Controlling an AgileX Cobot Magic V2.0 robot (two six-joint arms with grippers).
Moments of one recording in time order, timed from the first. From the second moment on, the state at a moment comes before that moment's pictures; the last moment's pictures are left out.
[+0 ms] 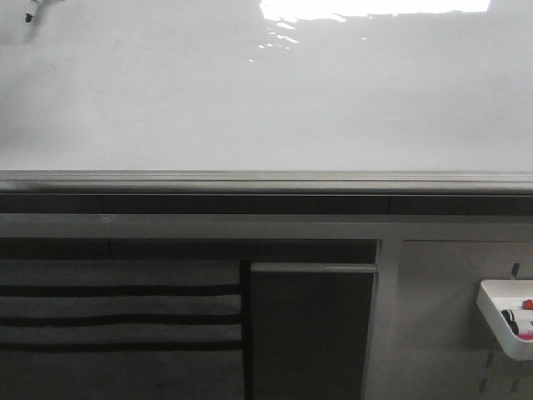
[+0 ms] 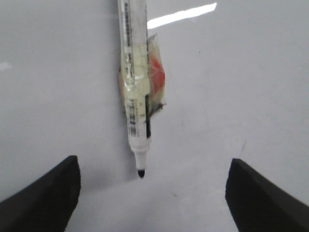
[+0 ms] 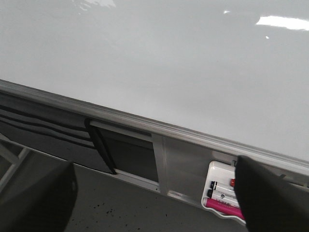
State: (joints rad) left arm -0.21 1.38 -1.18 -0.09 0.42 0.25; right arm 0.25 0.71 -0.77 0.13 0.66 -0.11
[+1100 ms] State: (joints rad) left arm -0.21 1.54 -1.28 -0.07 0.37 0.25; right arm 0.25 0.71 -0.77 0.13 0.66 -0.12
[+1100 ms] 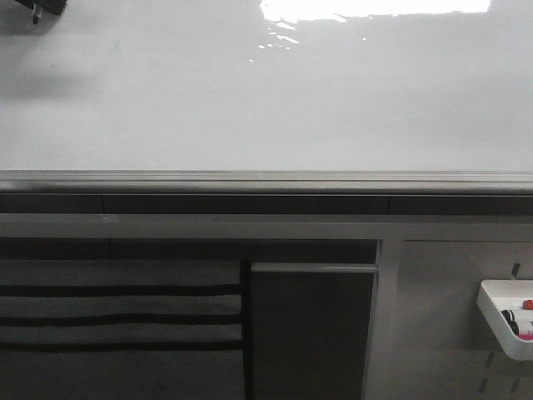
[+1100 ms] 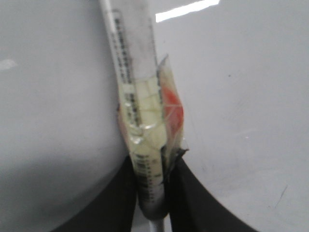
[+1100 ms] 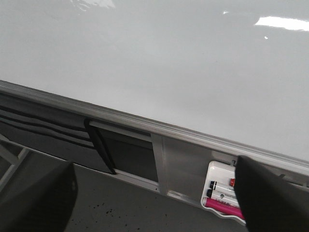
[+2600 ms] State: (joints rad) left arm -0.70 1.19 -1.22 -0.43 1.24 0.81; right arm 0.57 1.15 -1.22 0.68 1.11 -0.93
